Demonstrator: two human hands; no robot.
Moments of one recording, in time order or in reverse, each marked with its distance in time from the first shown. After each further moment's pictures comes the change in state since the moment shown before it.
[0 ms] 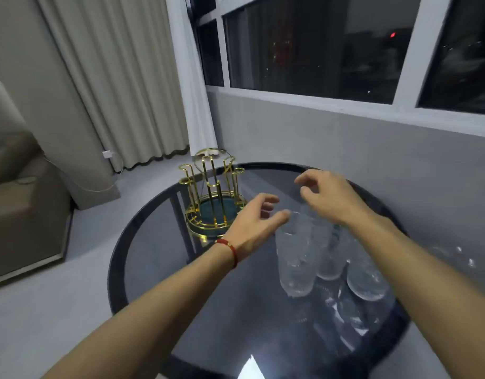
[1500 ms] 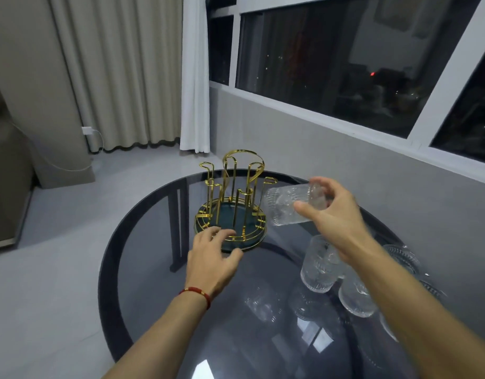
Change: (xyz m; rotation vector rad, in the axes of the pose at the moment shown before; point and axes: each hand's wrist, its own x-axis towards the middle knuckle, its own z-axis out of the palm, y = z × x) left_hand -0.010 -0.142 -0.077 0.264 0.346 -0.092; right_hand 0.024 -0.080 0.062 0.432 0.139 0.264
